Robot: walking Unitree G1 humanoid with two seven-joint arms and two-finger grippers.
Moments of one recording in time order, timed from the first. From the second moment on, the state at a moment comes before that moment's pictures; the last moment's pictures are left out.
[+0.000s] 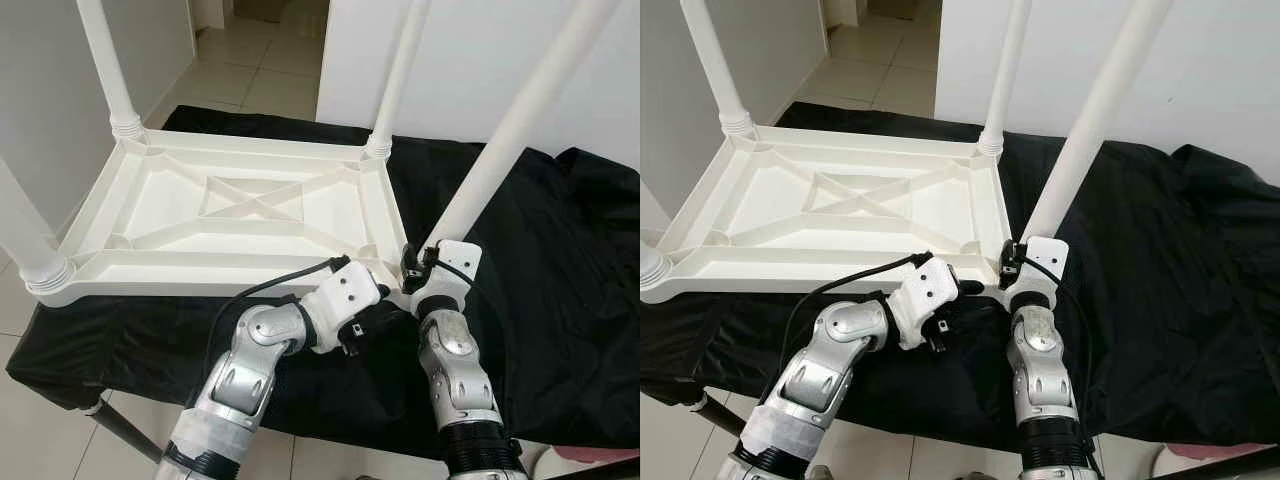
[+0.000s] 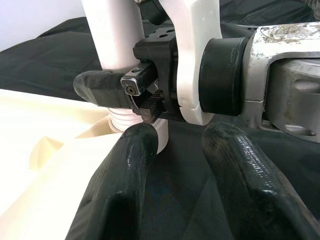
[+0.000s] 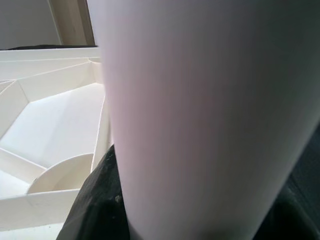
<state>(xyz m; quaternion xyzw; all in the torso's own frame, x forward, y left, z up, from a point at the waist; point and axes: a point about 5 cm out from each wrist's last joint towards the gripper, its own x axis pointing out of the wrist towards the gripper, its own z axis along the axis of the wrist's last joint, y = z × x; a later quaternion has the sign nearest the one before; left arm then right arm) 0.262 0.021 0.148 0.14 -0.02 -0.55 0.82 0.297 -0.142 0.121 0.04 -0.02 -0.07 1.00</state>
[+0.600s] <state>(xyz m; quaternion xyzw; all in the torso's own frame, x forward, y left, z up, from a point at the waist) 0.263 0.022 0.148 0.14 -0.02 -0.55 0.82 0.281 -0.144 0.121 0.05 -0.06 0.00 1.00</state>
